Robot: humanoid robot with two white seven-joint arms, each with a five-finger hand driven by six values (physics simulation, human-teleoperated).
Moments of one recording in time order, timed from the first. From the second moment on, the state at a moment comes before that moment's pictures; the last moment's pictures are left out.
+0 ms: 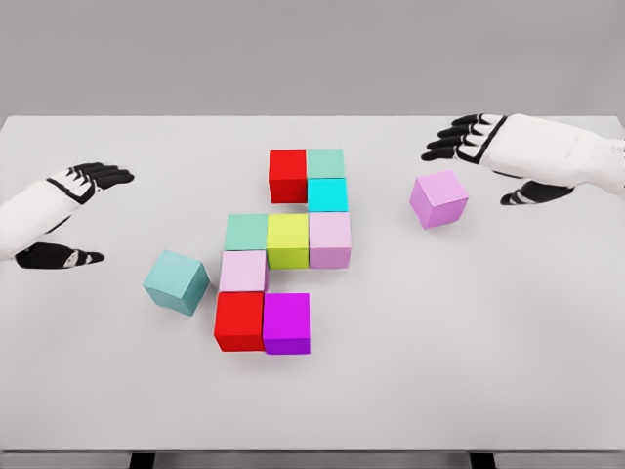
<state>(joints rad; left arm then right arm) -0.02 0.89 -0.13 -1.60 -0.26 -0.61 -0.12 -0.55 -0.89 0.37 -1.67 0.27 -0.61 0.61</state>
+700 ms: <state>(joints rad) 0.00 1.11 -0.25 -1.59 0.26 -0.61 -0.35 -0.70 -0.78 0.69 -1.61 0.32 0.13 0.61</state>
